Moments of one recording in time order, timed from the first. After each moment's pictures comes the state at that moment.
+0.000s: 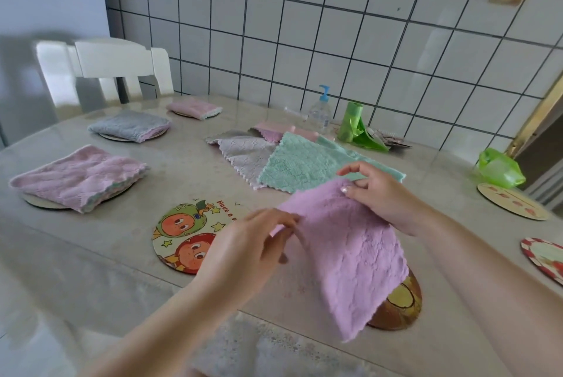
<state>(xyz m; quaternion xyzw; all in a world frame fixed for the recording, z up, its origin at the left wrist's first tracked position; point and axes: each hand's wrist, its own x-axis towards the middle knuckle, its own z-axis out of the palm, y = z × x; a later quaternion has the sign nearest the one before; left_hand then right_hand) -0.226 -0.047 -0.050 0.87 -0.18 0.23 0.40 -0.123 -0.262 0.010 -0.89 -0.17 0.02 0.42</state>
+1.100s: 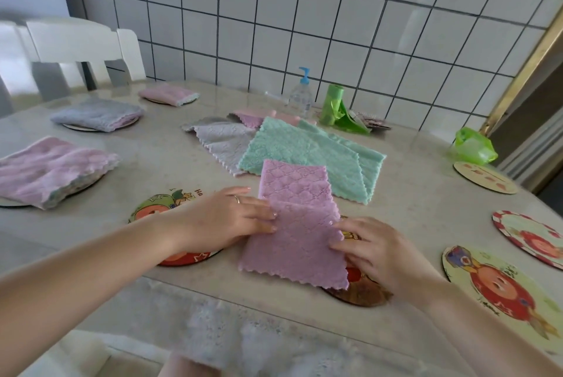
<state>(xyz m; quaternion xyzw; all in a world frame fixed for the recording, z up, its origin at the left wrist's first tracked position) -0.134 -0.001 -0.078 0.86 -0.47 0.17 -0.06 -0.166 -0.323 -0.078 -0.87 -0.43 -0.23 0.07</state>
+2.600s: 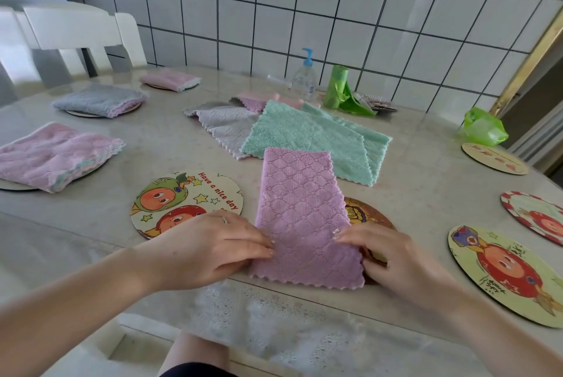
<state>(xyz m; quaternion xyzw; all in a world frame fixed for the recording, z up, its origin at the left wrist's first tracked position) -0.206 0.003 -0.088 0.82 -0.51 0.20 0.13 -0.209 -0.320 -0.083 -0.90 -0.35 -0.10 0.25</state>
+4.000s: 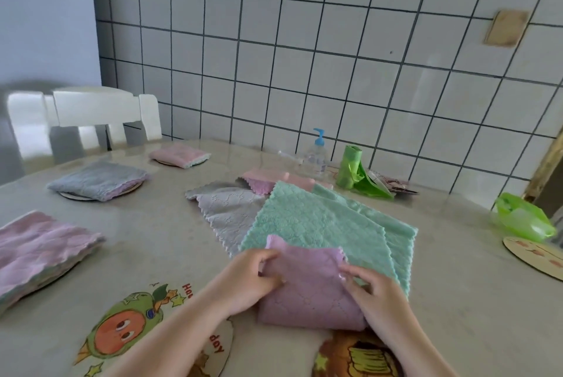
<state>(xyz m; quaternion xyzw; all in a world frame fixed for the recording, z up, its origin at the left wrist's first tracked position) -0.060 -0.047 -0.078 0.89 -0.10 0.02 0.45 -0.070 -0.274 -0.072 -0.92 -0.06 -0.08 0.38</state>
